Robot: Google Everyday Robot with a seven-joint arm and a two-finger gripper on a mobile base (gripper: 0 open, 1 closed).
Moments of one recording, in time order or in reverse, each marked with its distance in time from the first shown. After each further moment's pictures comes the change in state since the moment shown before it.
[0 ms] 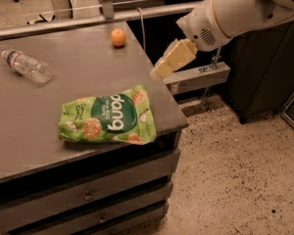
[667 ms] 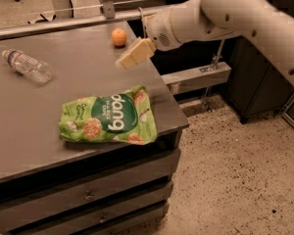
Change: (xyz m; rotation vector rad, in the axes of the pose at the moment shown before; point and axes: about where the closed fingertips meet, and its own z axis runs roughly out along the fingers) arm -0.048 -0.036 0.104 -0.033 -0.227 -0.021
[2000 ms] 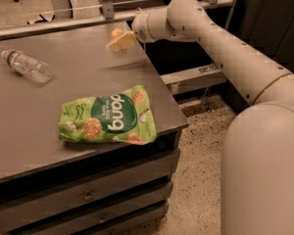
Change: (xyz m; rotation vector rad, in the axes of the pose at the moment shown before) arm 0.012 -0.123 0.116 0.165 -0.102 0.021
